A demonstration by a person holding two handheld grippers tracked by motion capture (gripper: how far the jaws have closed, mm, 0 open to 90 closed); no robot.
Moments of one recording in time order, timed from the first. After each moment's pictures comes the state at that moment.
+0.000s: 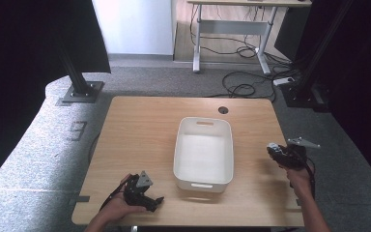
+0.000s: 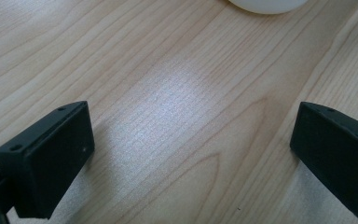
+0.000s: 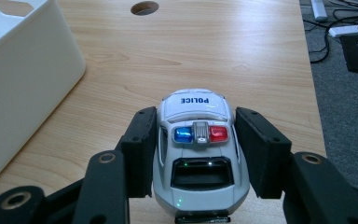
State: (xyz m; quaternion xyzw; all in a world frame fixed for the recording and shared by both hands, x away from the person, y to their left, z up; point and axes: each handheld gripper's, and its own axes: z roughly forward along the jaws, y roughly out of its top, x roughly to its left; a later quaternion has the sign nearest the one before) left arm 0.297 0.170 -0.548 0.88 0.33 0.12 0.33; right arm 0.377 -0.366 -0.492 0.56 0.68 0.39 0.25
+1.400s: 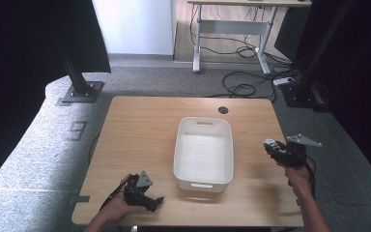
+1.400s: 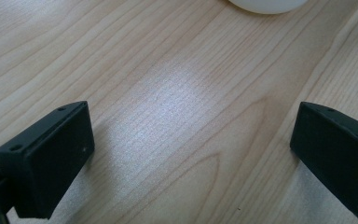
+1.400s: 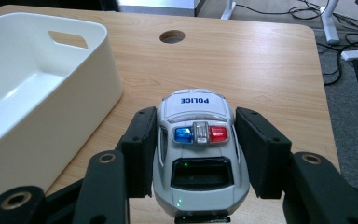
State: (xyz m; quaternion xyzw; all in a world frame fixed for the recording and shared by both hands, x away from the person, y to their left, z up) left arm 0.297 0.170 -0.548 0.88 0.33 0.12 0.33; right arm 0.366 -0.348 -0.463 0.53 0.69 0.42 0.26
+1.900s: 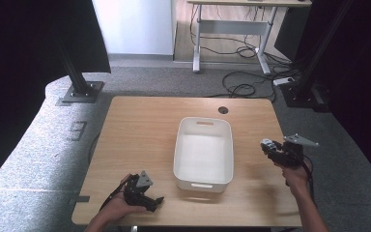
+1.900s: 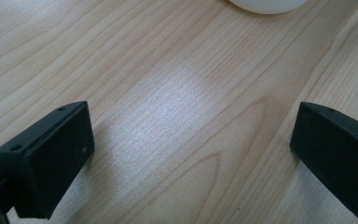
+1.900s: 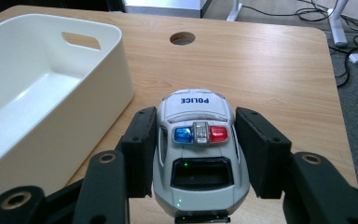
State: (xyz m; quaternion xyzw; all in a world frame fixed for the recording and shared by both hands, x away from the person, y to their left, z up) left arm 0.297 0.170 -0.548 0.88 0.33 0.12 0.33; right arm 0.365 -0.338 -0.461 0.53 0.69 0.42 0.26
